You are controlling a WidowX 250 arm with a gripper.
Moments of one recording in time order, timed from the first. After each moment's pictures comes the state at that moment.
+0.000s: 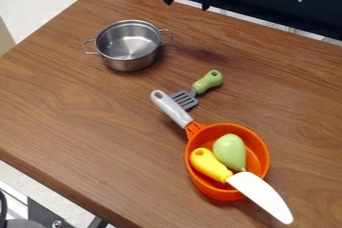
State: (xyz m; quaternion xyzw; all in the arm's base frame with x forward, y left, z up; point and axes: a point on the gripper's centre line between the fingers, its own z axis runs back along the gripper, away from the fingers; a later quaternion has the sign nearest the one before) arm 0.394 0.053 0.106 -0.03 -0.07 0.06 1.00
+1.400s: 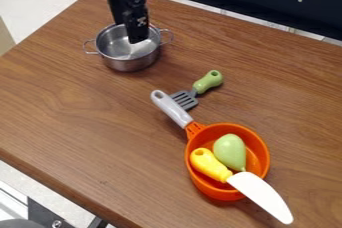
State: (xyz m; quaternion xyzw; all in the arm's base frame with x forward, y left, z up) arm 0.327 0.114 0.080 0.01 -0.05 -0.27 0.96
